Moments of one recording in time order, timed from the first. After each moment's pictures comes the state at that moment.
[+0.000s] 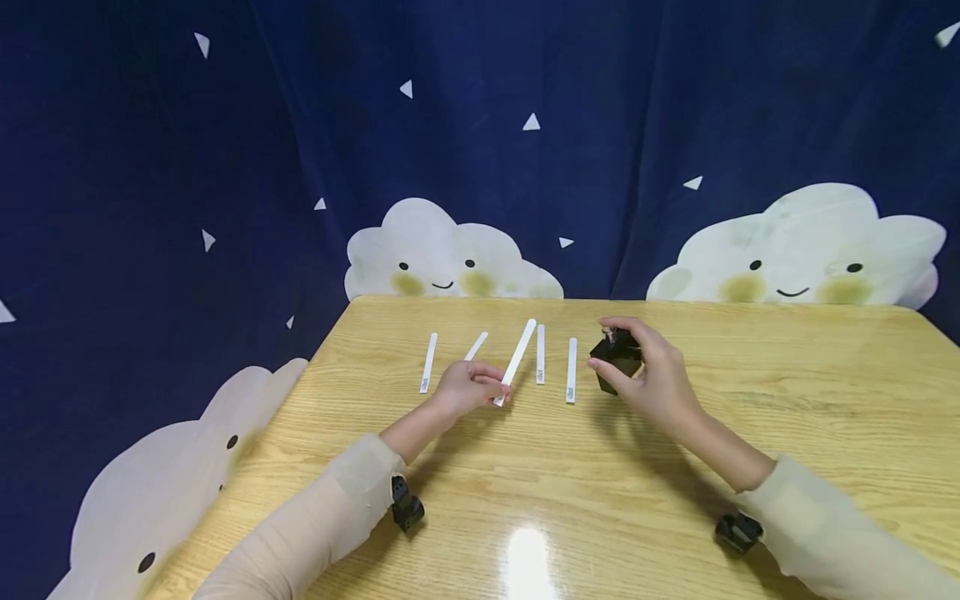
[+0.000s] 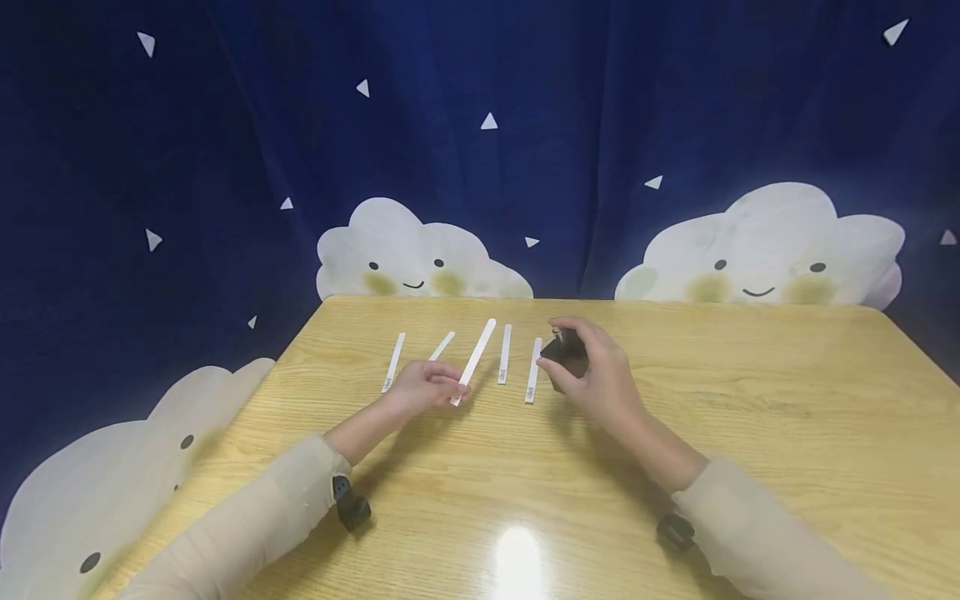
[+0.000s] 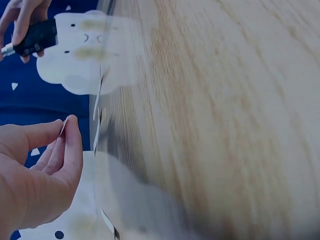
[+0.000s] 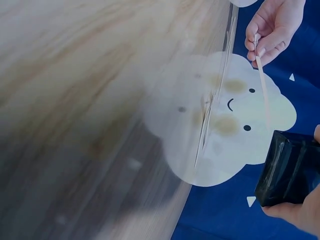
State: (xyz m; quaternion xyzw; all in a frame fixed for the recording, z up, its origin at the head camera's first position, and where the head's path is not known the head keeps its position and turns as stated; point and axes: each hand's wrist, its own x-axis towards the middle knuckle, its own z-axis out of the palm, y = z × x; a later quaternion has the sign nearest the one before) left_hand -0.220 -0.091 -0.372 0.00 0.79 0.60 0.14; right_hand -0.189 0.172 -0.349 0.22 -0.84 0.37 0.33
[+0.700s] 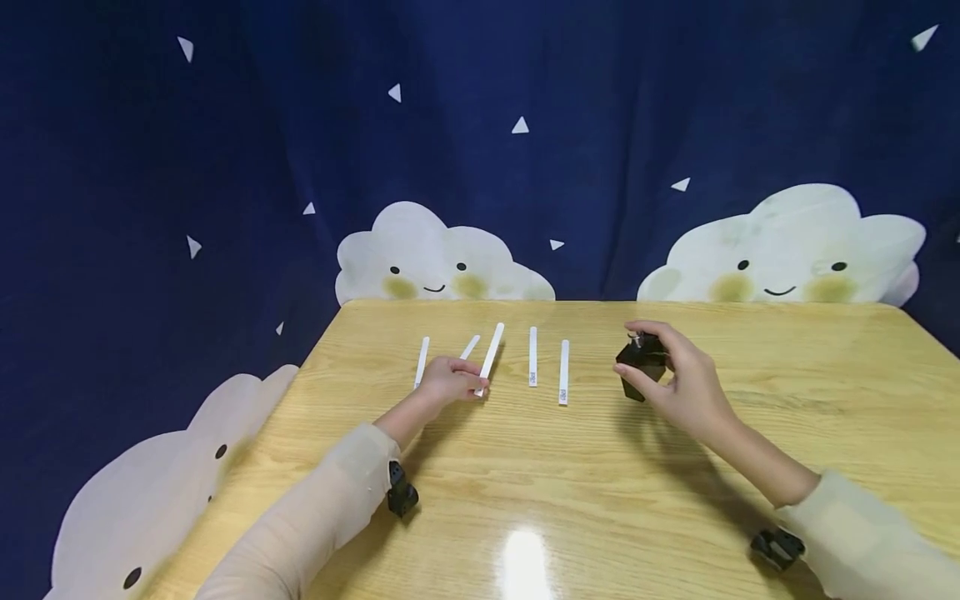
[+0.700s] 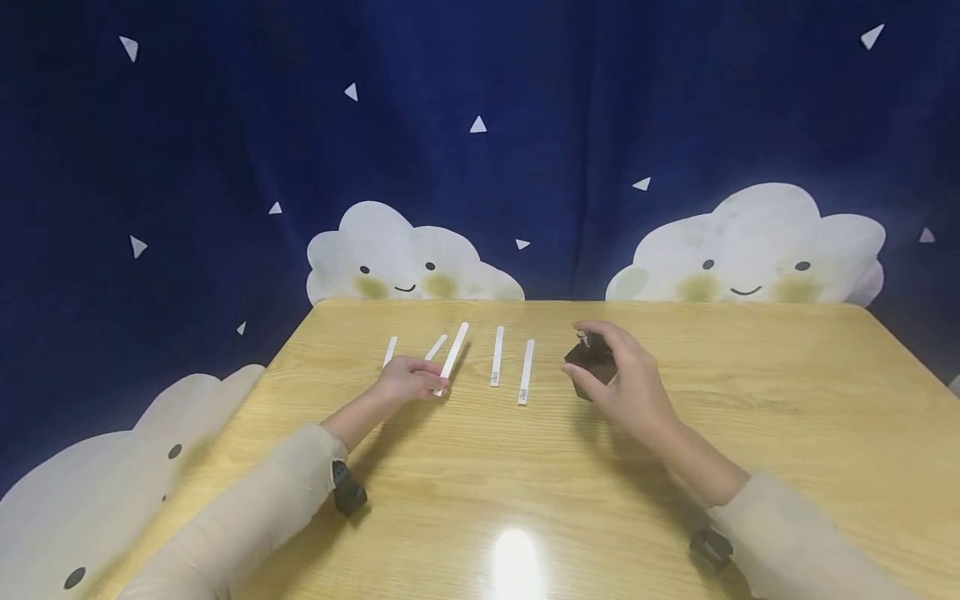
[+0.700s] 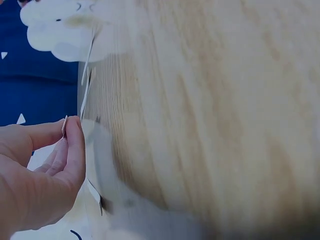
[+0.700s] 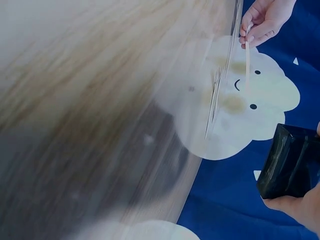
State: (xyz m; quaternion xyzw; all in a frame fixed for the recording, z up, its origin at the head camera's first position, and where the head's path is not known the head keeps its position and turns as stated) left_hand -0.245 -0.101 -0.379 -0.05 0.80 0.59 0.12; right_hand -0.176 0.210 -0.346 0.22 -0.85 0.35 0.32
